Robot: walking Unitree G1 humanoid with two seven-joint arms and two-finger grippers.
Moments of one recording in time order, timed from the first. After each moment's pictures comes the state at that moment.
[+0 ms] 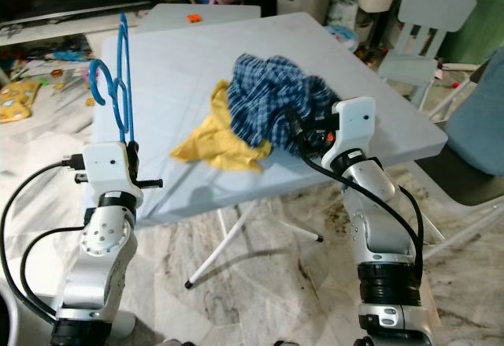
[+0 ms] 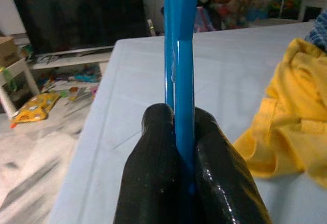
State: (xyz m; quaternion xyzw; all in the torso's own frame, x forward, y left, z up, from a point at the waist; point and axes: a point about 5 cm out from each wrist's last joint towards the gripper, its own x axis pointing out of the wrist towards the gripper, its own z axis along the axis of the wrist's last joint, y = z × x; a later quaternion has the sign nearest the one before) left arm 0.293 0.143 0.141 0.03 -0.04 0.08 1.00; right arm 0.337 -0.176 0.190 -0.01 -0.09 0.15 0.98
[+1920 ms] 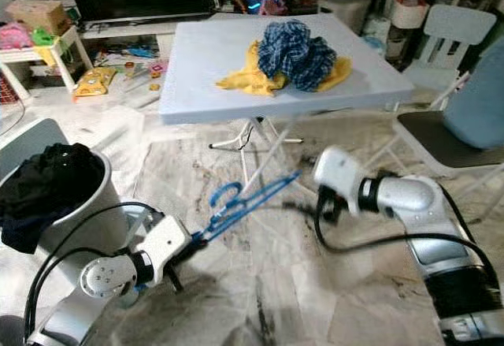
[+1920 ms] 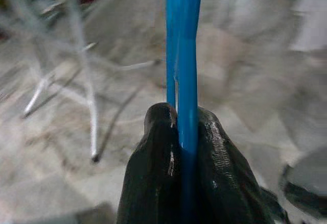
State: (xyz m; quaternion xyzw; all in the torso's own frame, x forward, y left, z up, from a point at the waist) left arm 0.244 0.122 0.063 0.19 0.14 -0.44 0.86; right arm 0.300 -0.201 0.161 -0.32 0.10 0.51 0.79
